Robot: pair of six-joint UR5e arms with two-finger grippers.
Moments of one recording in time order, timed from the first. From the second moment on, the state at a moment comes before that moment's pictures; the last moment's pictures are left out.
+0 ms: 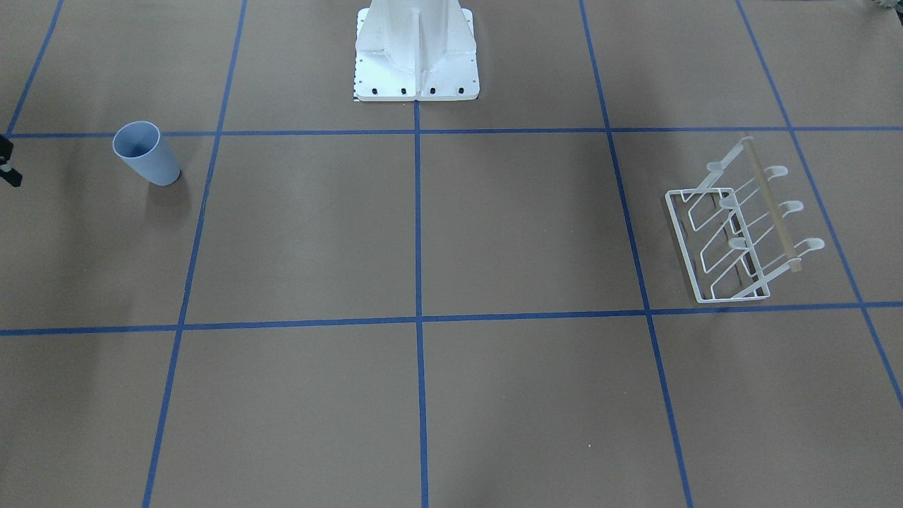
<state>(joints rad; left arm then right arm) -1.57 -1.41 -1.91 -1.85 -2.46 0.08 1.16 -1.76 2.01 -1.21 2.26 0.49</state>
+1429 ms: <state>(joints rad) -1.55 -1.41 -1.91 -1.85 -2.46 0.08 0.72 -1.88 2.14 -1.18 2.00 0.69</state>
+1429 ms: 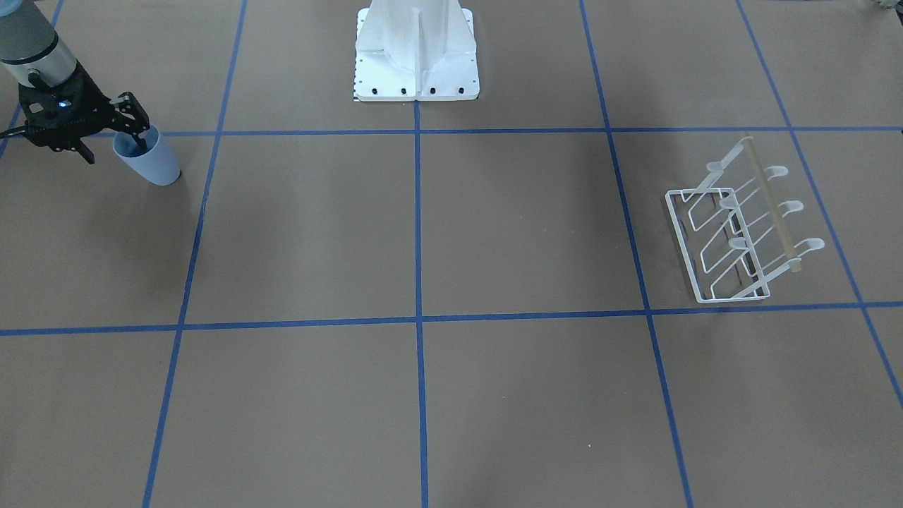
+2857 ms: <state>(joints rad) -1.55 -1.40 -1.91 -1.87 -2.46 0.07 0.70 -1.91 2.04 -1.03 2.00 0.69</state>
